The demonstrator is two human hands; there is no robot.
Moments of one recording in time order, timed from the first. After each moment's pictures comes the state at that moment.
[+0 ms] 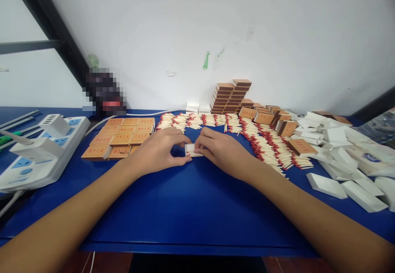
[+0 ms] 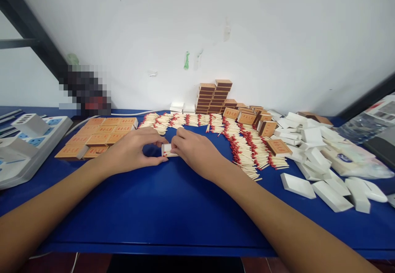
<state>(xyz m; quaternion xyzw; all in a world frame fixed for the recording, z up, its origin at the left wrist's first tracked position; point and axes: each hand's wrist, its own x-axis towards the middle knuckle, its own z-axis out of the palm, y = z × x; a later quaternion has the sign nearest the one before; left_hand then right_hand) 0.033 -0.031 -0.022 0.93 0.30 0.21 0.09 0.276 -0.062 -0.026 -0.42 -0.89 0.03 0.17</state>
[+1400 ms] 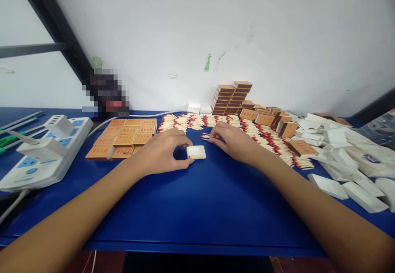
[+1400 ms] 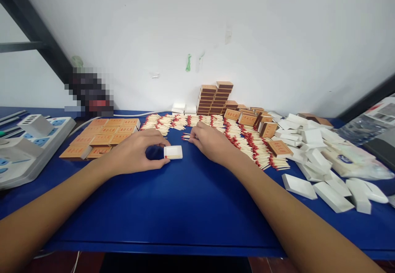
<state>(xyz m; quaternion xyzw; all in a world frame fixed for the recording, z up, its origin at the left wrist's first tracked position) 0.035 -0.036 -0.020 0.92 0.32 0.19 0.10 0.310 -0.027 -0.037 -0.50 -0.85 0.05 0.18</state>
